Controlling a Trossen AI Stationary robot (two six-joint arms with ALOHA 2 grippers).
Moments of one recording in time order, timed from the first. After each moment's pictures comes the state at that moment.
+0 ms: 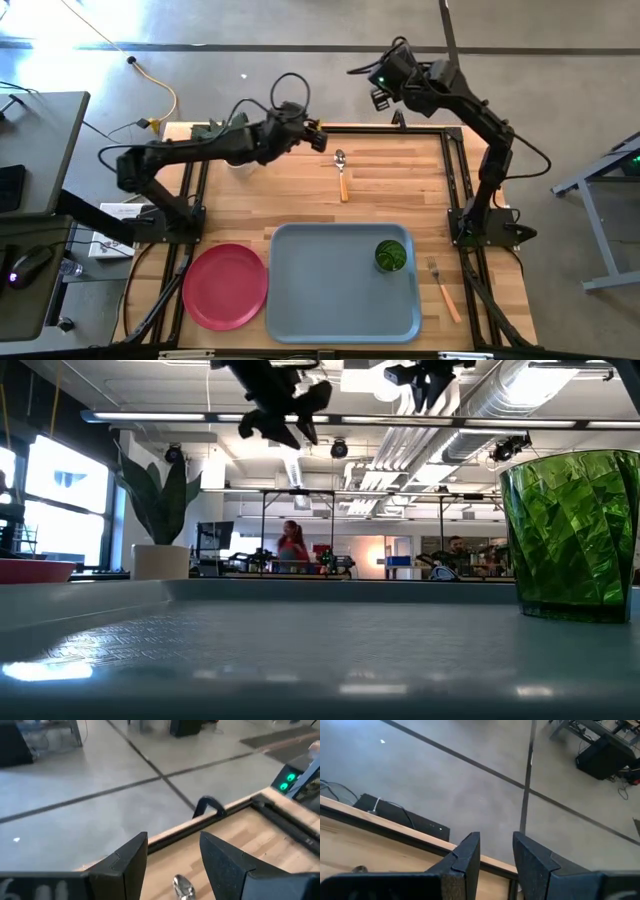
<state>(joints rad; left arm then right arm) 0.29 1.59 1.35 -0.27 -0.63 -0.42 -0.48 1.81 2.32 -1.57 0.81 0.46</state>
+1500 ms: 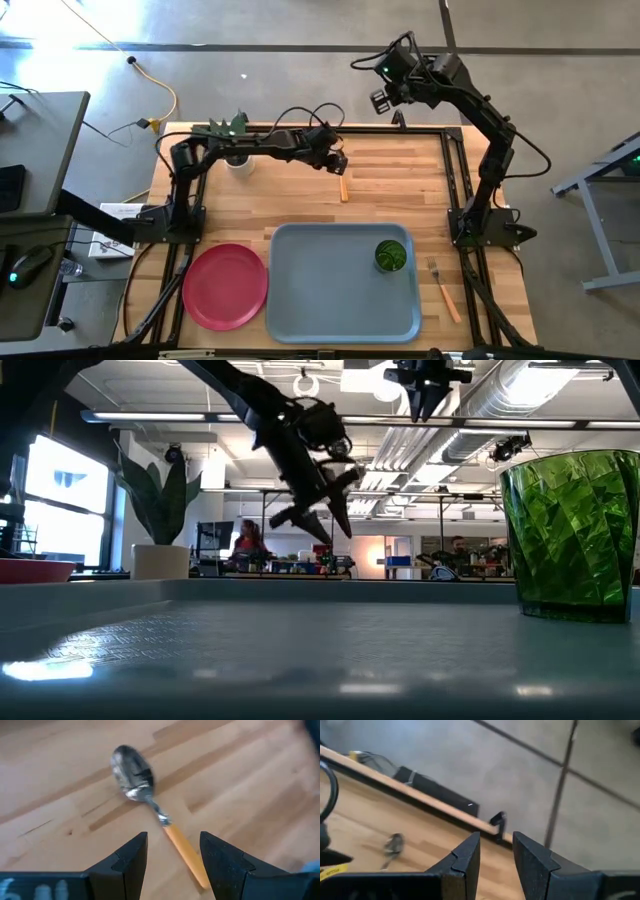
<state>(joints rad) 0.38 1.99 1.48 -0.43 -0.01 -0.70 -0.55 1.81 2.32 -1.57 0.53 0.41</state>
